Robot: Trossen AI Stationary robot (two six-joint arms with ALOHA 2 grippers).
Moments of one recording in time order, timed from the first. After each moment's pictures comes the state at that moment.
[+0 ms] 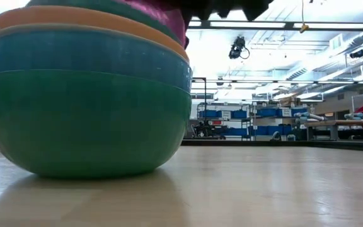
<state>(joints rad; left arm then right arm) -0.39 1.37 1.76 -1.30 -0.93 -0.53 0.23 1.88 1.29 0.15 -0.41 0.34</state>
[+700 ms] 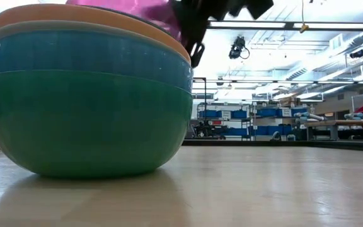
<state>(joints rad) -0.39 1.37 1.76 -1.30 -0.93 -0.55 0.24 1.88 1.31 0.01 -0.47 0.42</state>
